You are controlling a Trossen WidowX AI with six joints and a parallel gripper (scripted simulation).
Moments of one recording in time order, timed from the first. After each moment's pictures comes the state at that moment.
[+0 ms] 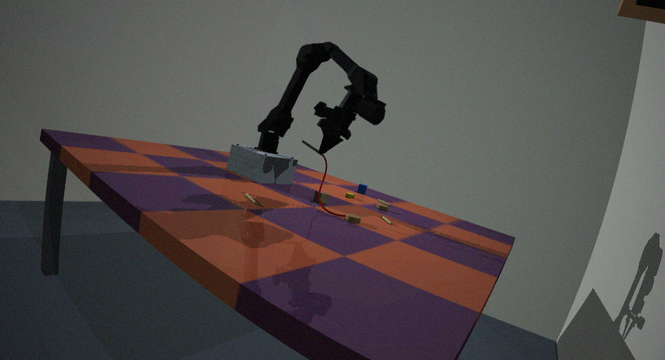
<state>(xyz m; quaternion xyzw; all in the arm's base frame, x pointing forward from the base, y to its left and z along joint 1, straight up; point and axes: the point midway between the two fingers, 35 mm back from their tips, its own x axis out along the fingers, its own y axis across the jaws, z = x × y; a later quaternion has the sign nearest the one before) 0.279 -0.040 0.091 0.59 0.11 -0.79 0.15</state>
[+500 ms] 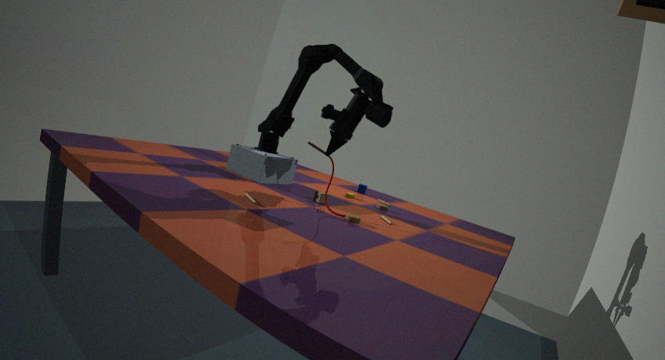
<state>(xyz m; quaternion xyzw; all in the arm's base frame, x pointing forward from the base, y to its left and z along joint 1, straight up) 0.282 -0.011 0.090 0.58 0.15 -0.77 0.22</state>
